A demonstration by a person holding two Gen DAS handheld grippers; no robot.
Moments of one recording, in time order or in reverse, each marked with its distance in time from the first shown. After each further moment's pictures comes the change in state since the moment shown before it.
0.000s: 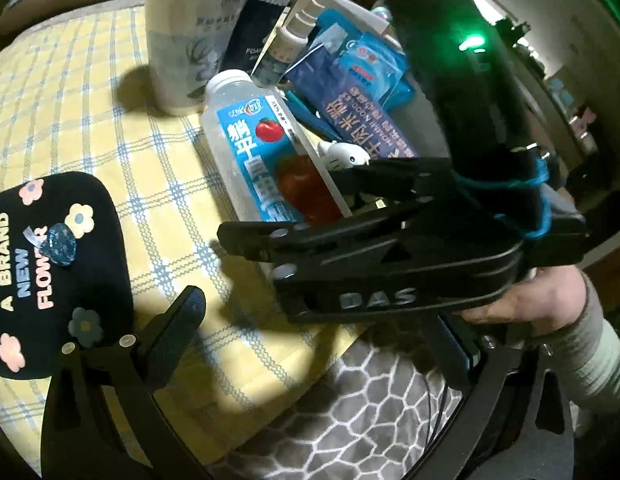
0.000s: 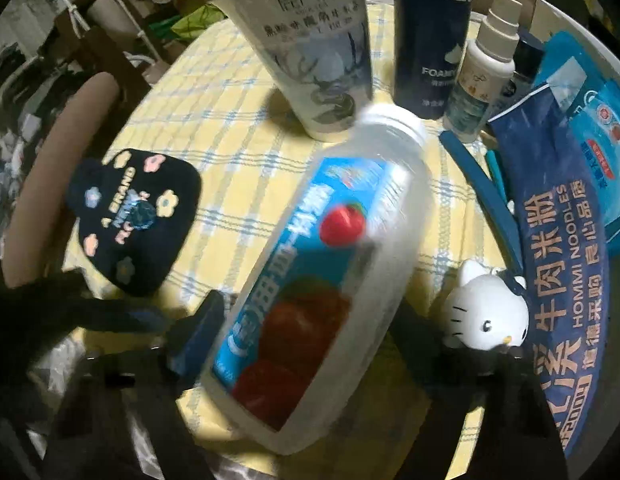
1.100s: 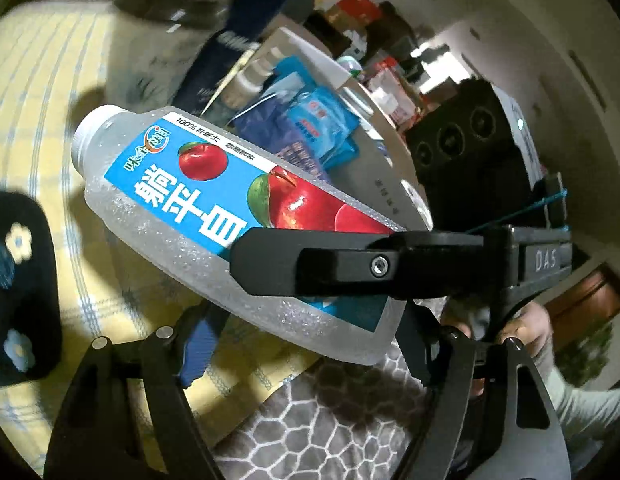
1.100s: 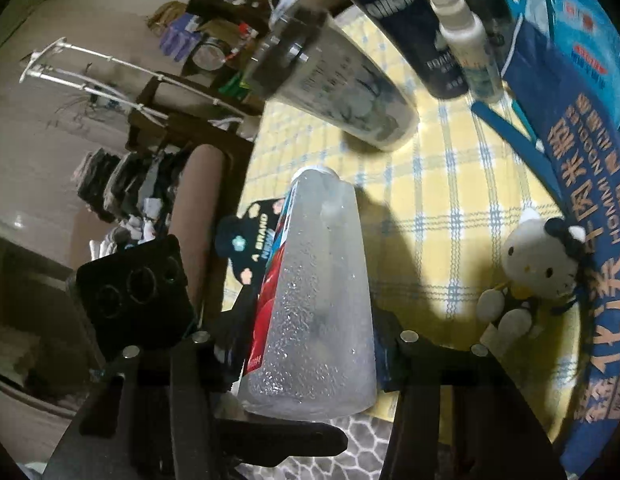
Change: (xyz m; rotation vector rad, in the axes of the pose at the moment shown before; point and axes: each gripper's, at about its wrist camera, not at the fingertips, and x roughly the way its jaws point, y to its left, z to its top) left arm -0.001 -0.022 0.011 -0.063 -0.154 -0.211; right arm -0.066 -0.036 -0.005 0.265 -0.073 0.530
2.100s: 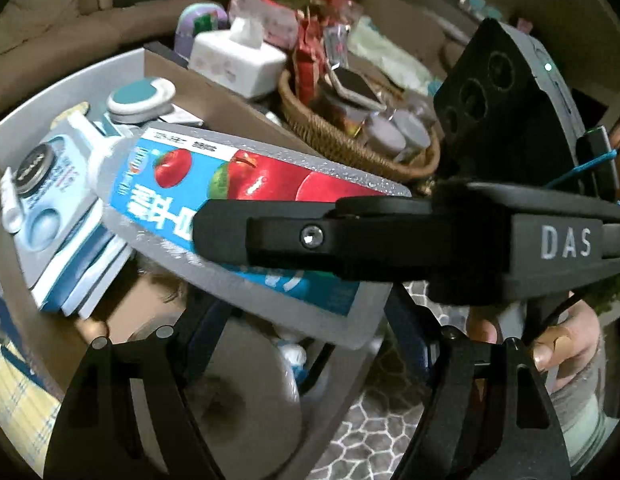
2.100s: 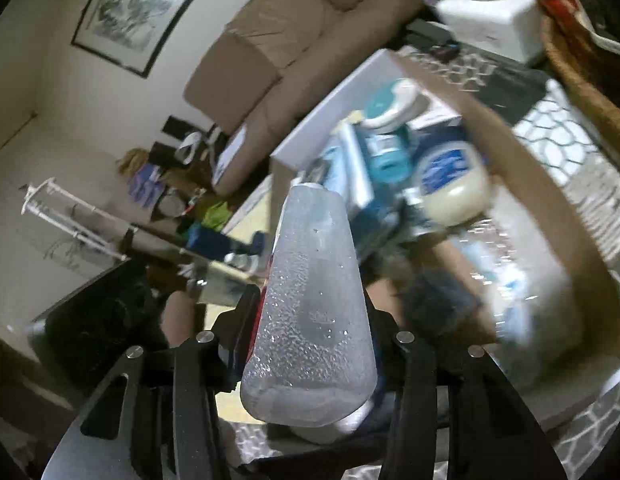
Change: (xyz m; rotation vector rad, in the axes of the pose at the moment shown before) left arm 0.233 -0.249 0.071 0.423 0.262 0.108; right arm -0.263 -0.149 -0.009 0.227 -0.453 -0.126
